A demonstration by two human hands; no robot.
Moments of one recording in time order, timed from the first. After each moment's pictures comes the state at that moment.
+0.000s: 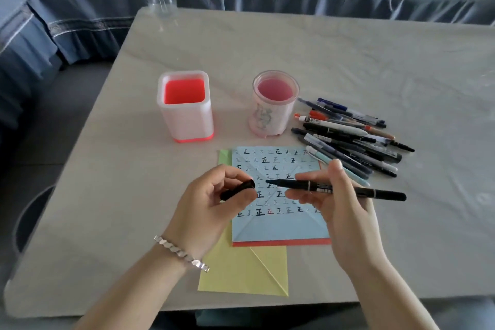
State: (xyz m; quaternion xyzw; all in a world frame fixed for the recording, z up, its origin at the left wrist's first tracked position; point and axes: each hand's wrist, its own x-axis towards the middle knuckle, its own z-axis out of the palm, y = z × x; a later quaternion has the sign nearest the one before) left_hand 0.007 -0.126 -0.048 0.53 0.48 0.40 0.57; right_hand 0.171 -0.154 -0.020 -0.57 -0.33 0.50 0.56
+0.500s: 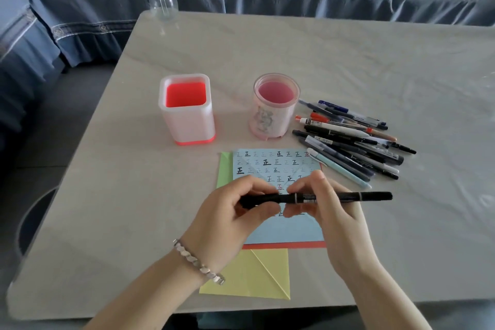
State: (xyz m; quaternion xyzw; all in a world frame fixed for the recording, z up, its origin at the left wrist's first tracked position) left_hand 0.020 -0.134 -0.041 0.64 0.47 0.33 0.52; right_hand 0.167 -0.156 -0.024 -0.57 -0.38 0.51 0.52
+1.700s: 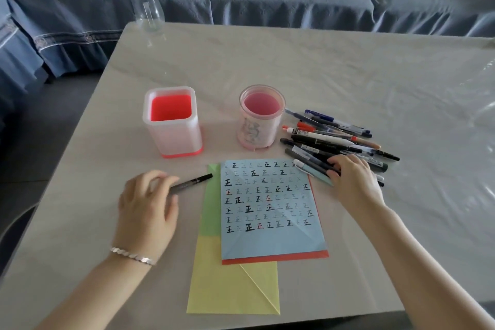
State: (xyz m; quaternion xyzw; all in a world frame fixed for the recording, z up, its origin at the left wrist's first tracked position) left_hand -0.058 -0.094 -0.118 0.75 0.61 0.27 0.01; right_hand 0.280 -0.083 -0.093 -0.80 -0.57 0.11 0.10
